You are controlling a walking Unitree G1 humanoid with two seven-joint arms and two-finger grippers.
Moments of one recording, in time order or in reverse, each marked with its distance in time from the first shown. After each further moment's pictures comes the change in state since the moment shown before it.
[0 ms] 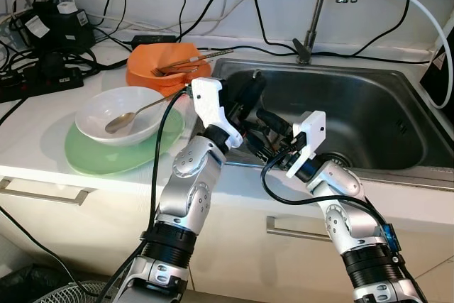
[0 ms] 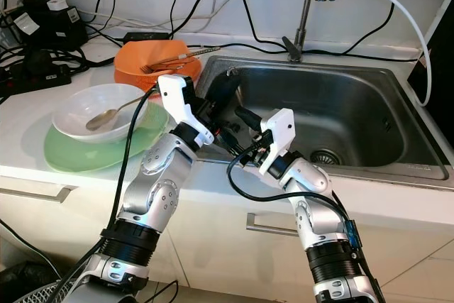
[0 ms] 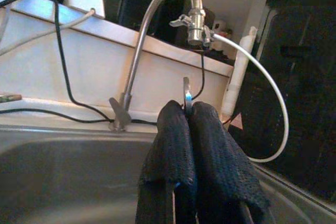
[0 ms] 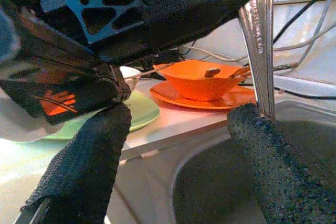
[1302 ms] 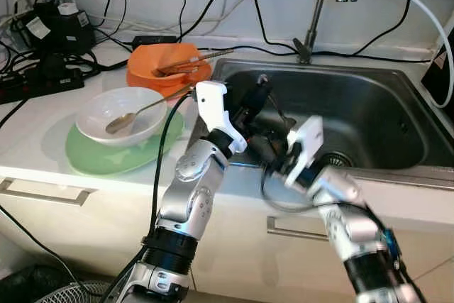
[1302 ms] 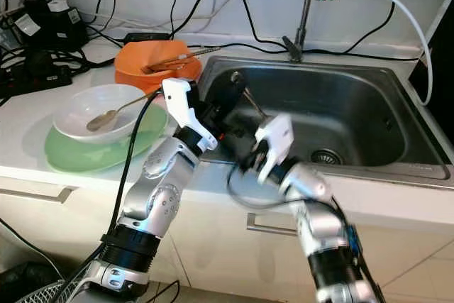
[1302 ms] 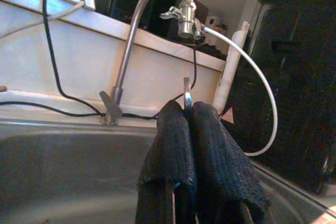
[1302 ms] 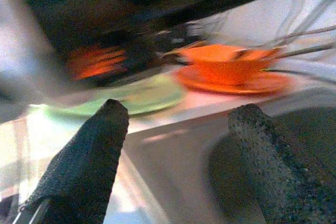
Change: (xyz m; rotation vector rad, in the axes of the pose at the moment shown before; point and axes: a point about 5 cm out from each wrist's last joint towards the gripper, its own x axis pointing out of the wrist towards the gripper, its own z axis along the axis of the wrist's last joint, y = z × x) left arm -0.003 -0.005 -0.002 -0.024 0.016 -0.010; right arm -0.007 0.015 -0.012 0.034 0.057 0.113
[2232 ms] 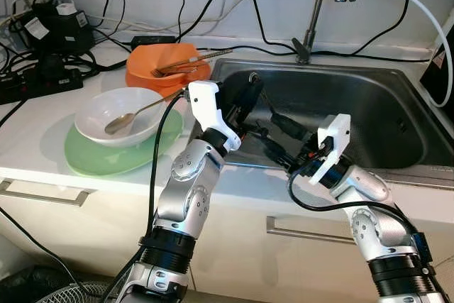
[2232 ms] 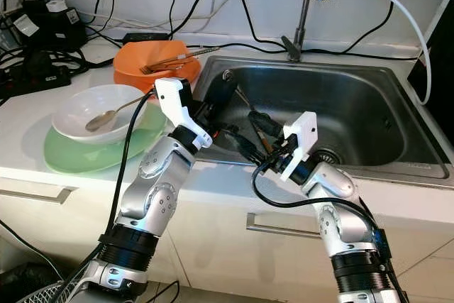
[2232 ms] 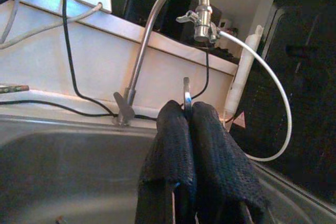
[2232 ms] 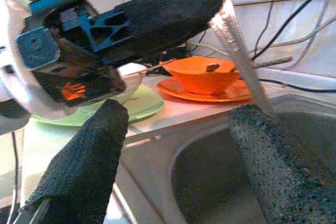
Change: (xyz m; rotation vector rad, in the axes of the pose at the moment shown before) left arm -0.002 0.007 0.001 0.000 -0.010 0.045; right arm -0.028 -0.025 0.024 -0.008 -0.038 -0.068
